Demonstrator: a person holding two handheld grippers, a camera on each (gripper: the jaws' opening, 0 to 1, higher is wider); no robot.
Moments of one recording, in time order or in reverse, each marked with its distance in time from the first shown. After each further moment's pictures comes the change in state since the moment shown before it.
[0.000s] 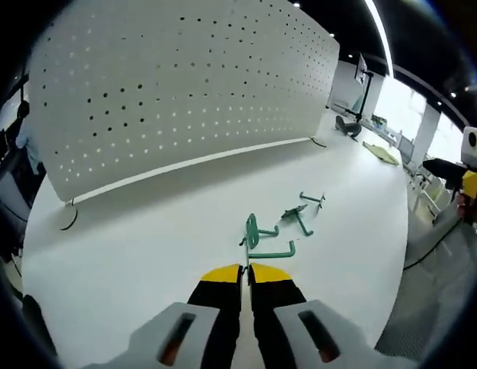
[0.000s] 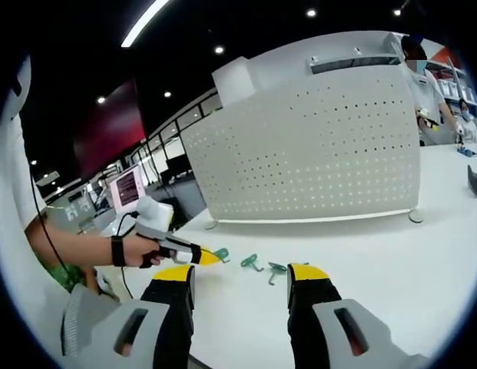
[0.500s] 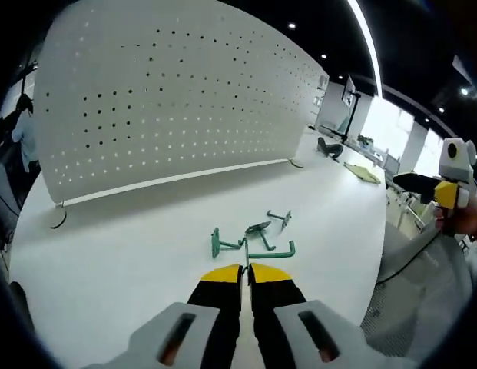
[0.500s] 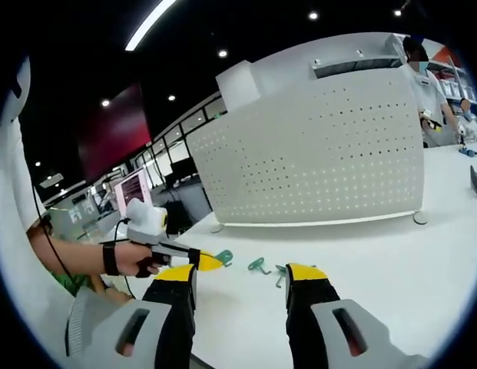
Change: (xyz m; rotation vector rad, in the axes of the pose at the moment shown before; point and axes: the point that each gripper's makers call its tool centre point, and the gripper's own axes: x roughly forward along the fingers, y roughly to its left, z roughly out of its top) left arm -0.021 -0.039 0.014 -0.035 -0.115 -0.090; right arm -0.001 0.010 0.003 0.003 -0.022 0.022
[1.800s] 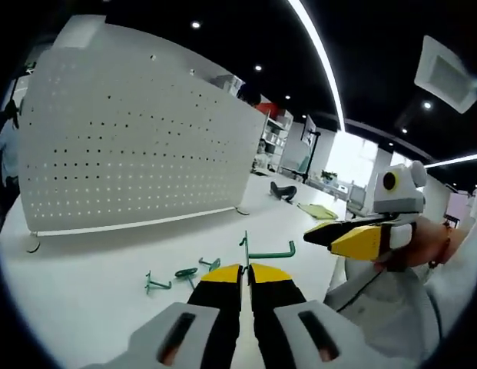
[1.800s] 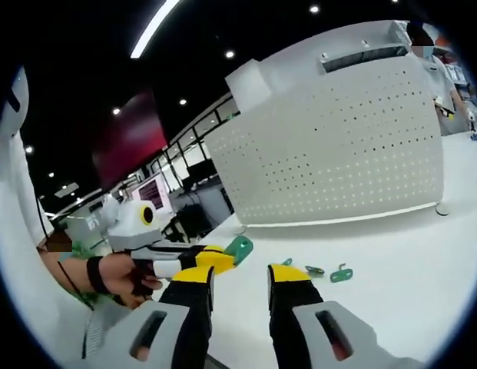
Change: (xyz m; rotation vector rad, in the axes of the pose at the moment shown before) left arm -0.037 -0.097 0.044 0.031 -0.241 -0.193; right arm 0.014 0.034 0.000 0.056 -0.010 0.108
